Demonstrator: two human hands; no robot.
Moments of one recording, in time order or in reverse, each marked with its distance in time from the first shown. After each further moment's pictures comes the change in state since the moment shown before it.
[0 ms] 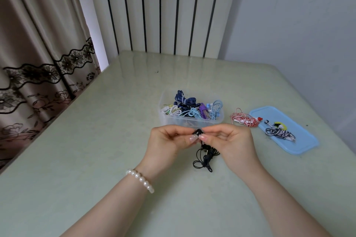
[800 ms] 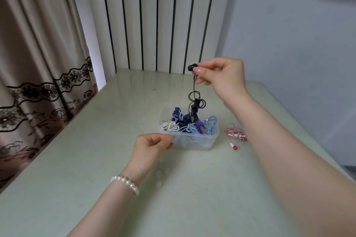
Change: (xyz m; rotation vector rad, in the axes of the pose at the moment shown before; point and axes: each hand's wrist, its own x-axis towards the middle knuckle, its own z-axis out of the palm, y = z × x) left_hand 0.019 0.007 -0.036 0.177 0.121 -0.019; right_hand 0.105 -0.109 0.012 -0.093 0.123 -0.204
